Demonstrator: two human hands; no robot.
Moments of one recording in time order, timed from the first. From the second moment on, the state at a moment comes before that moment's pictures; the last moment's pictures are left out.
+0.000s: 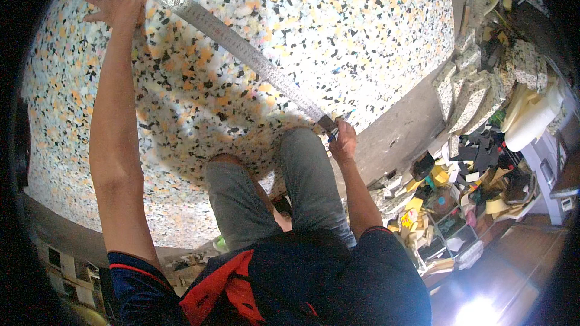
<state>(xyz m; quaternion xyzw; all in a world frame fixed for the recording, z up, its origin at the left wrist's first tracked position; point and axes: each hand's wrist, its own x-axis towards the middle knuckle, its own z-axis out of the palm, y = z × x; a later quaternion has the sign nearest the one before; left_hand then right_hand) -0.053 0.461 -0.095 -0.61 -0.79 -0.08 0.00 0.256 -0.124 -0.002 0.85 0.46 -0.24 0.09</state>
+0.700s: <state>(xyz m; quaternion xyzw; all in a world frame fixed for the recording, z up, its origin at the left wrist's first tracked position) -0.119 0.454 -0.079 -0.68 -0.71 -0.15 -0.08 0.165 0.394 -0.031 0.69 0.66 -0.19 -0.23</state>
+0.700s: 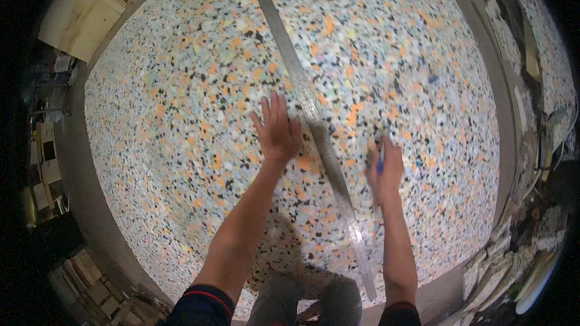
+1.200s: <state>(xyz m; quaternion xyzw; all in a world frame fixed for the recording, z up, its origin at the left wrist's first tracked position) -0.201 0.613 -0.060 -0.71 -0.61 -0.35 -0.02 0.097 0.618 -0.081 0.64 0.71 -0.04 -0.28</state>
